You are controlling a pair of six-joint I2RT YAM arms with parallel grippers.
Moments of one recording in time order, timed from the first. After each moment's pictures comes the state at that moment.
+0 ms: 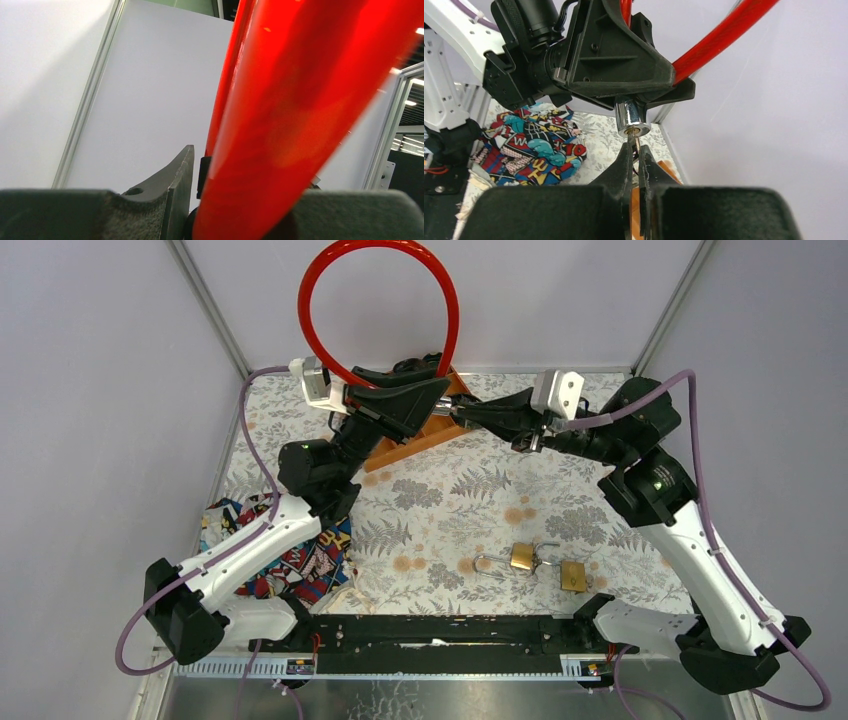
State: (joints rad) left arm -0.75 1.23 1.08 1.03 0.20 -0.73; right arm 0.64 1.10 1.48 -0.18 -0.69 -0.32
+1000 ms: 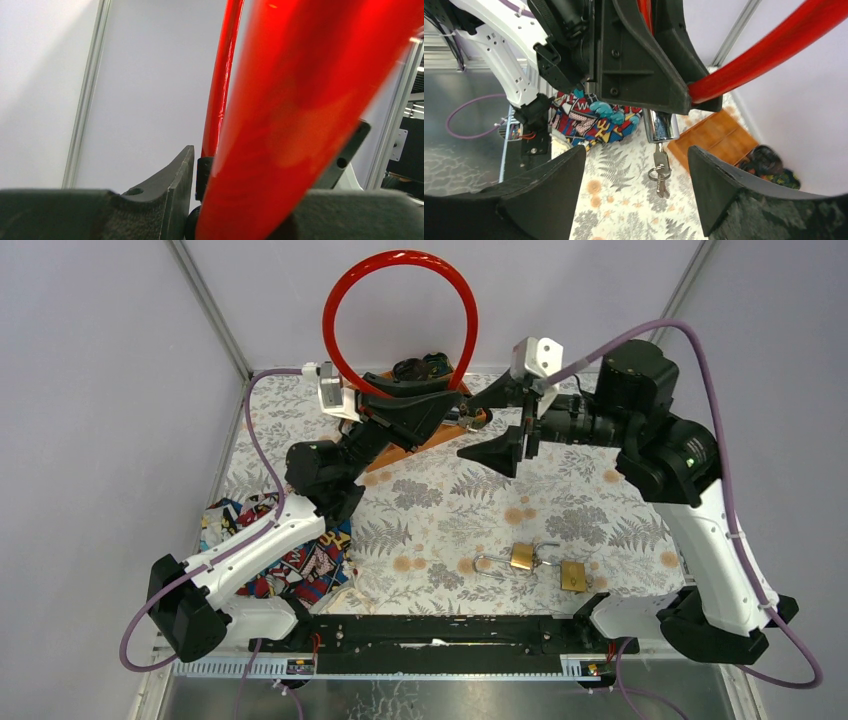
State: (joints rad) left arm -0.75 1.25 1.06 1.04 0.26 -0.66; right arm 0.67 1.27 1.93 -0.80 -0.67 -0.29
